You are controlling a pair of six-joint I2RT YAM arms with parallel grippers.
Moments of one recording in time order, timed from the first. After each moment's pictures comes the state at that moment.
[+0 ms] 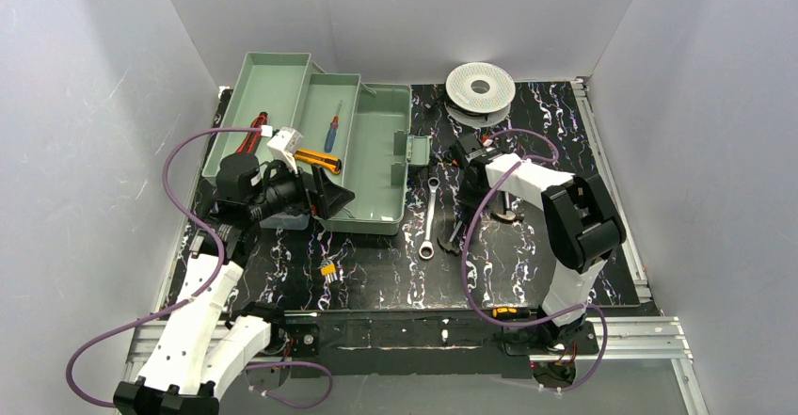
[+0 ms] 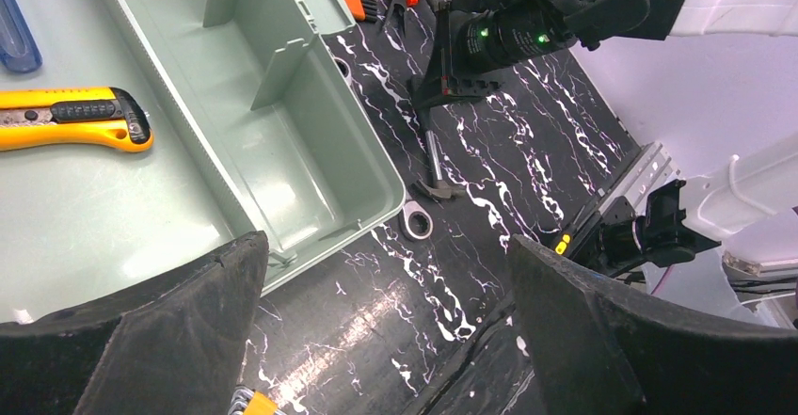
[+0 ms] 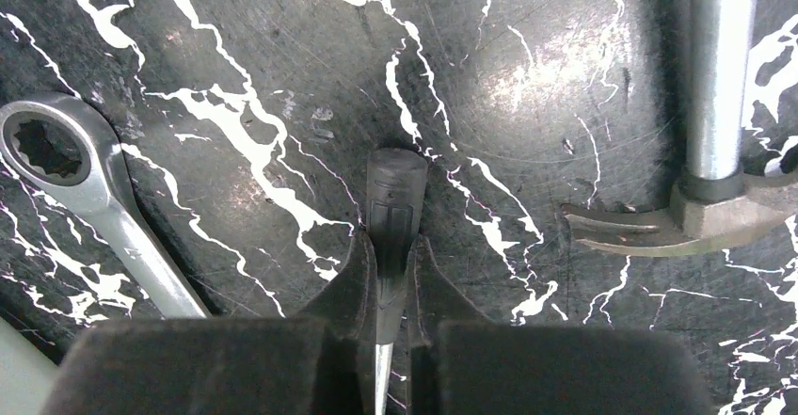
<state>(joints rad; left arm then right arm) -0.22 0.81 0.89 -0.46 0.60 -0.27 0.52 1.81 1.17 -0.66 0.24 0.87</state>
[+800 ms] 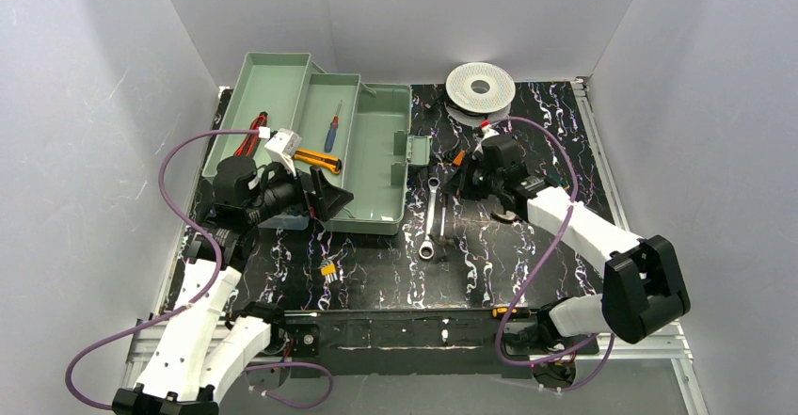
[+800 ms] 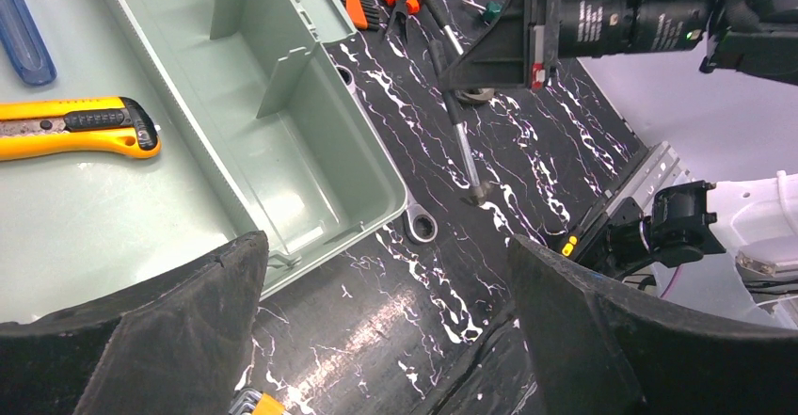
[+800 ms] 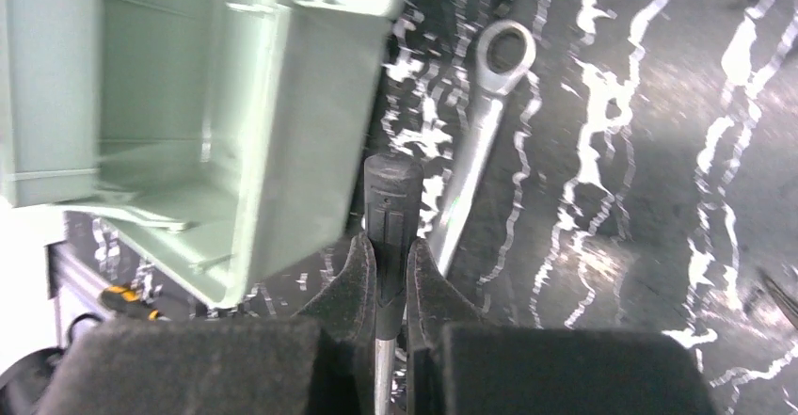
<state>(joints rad) -0.23 0.78 0.89 -0.46 0.59 -0.25 0.50 1.35 0.88 -0.22 -0.17 0.60</state>
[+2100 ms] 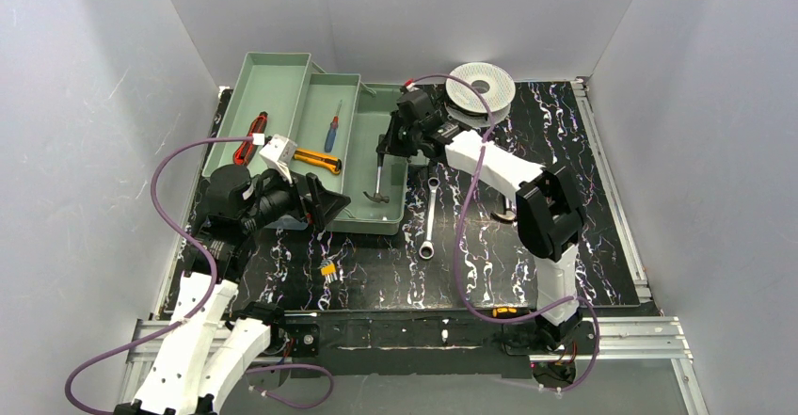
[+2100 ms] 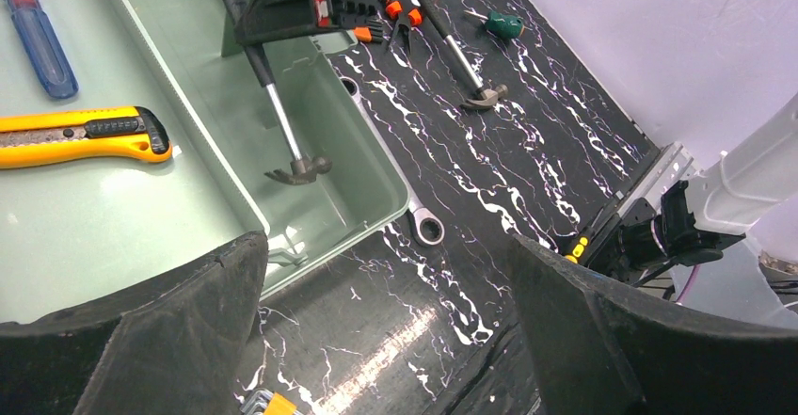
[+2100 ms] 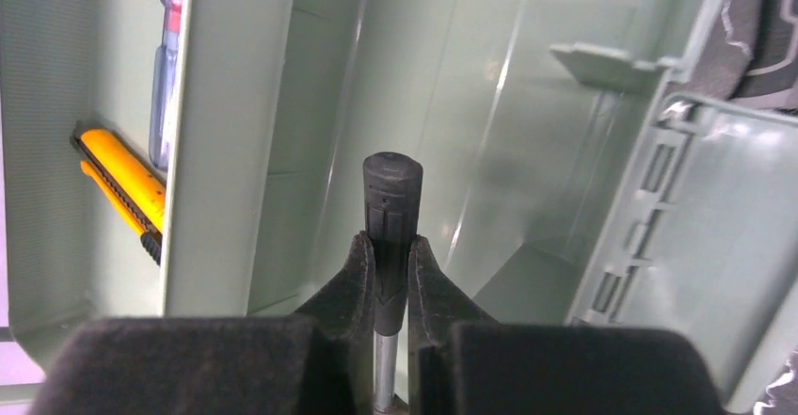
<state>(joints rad) -0.23 0.71 0.88 -0.47 0.57 -0.23 0.70 1.99 1.67 -0.33 -0.04 0.70</state>
